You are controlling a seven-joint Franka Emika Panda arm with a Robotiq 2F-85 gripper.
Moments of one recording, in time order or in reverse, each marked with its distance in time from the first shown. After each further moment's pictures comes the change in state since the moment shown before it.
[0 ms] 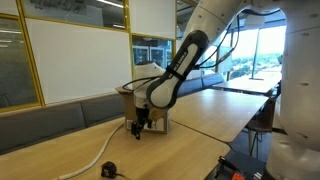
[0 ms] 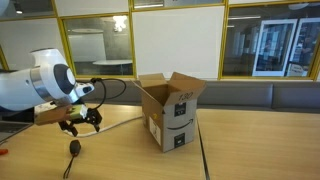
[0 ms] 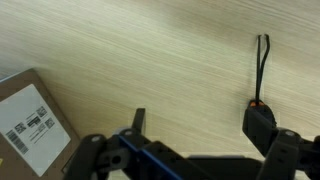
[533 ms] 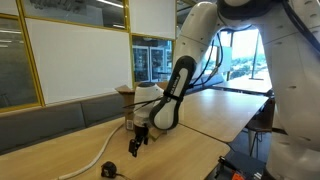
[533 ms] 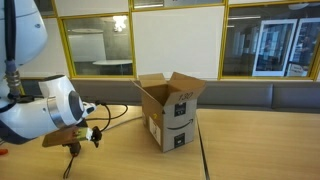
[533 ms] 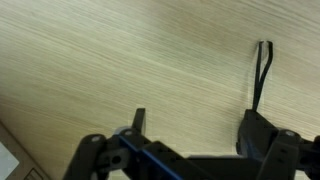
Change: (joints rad) arm 0.005 0.225 -0.023 0.021 -0.086 0.239 0.038
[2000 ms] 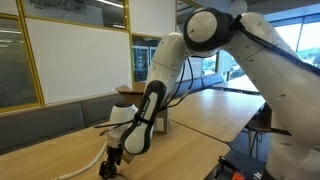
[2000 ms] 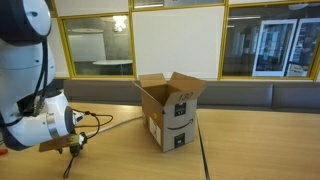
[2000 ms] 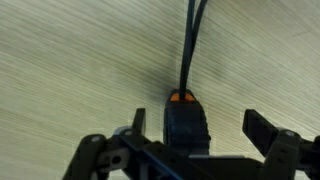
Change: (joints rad) arm 0.108 0.360 0.050 0.333 0.103 0.084 -0.130
